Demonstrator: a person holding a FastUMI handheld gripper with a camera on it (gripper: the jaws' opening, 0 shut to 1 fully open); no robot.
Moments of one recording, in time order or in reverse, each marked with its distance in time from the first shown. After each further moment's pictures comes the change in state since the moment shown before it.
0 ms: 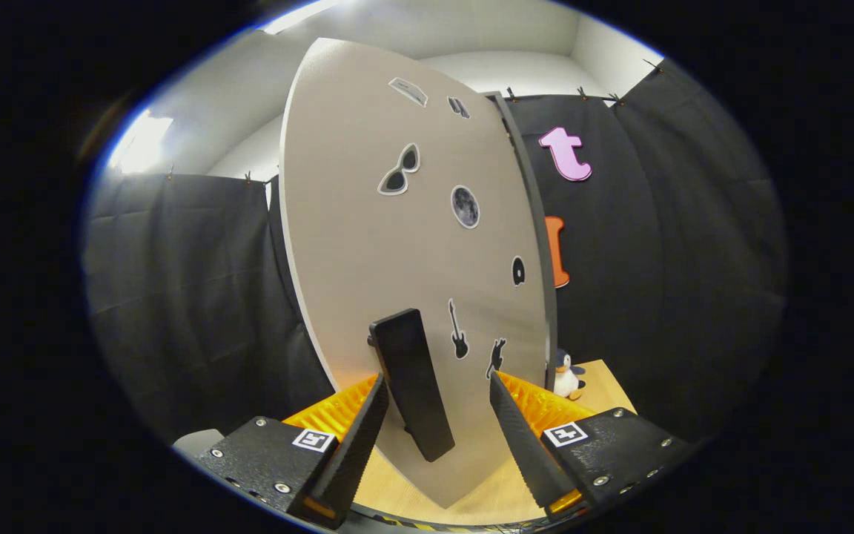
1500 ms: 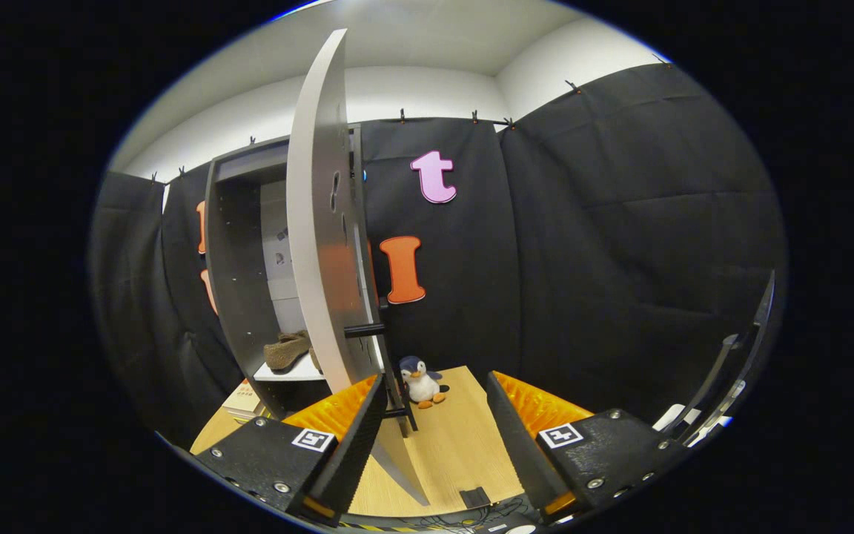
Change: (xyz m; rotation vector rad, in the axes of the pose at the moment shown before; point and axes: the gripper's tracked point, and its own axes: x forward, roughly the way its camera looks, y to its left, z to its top) arm -0.128 -0.175 0.018 -0.024 -0.044 -0.500
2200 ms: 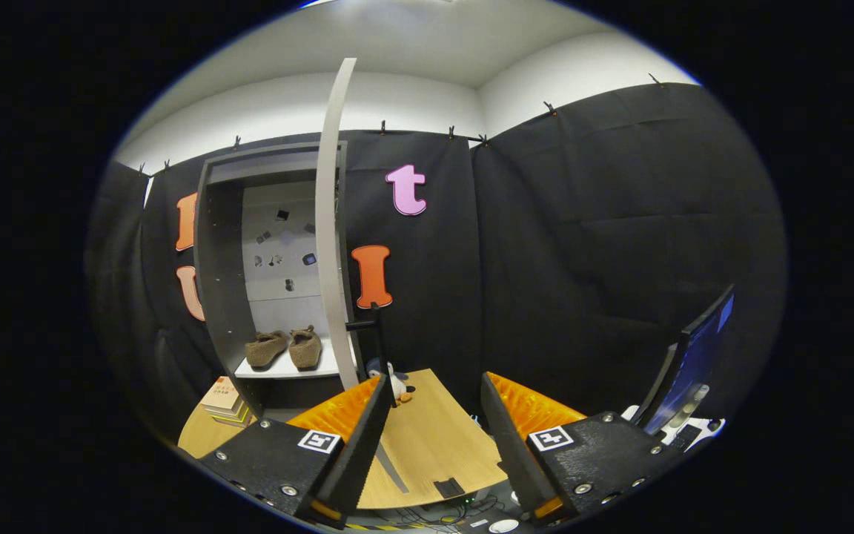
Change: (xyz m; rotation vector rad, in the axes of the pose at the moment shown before) arm -0.065 -0.032 0.011 -0.015 -0.036 -0.143
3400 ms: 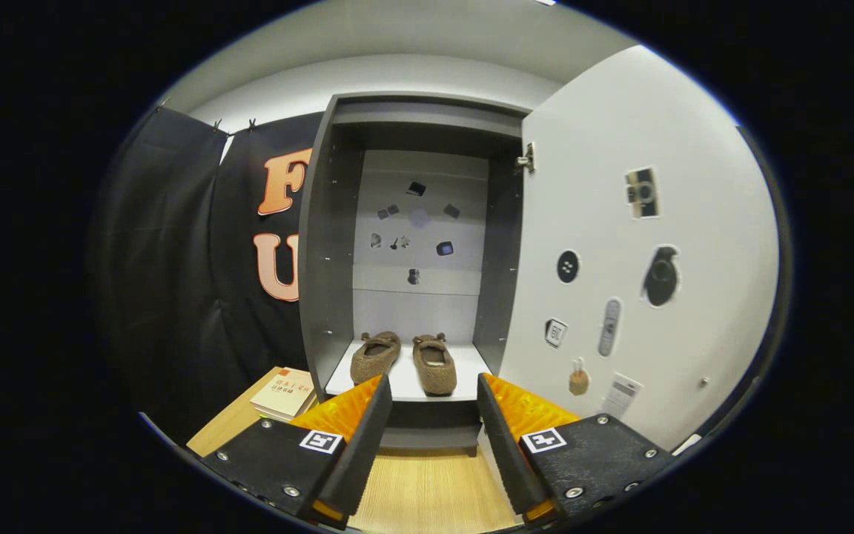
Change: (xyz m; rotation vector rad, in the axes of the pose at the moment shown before) arm 0.065 0.293 -0.001 -0.145 -0.009 0.282
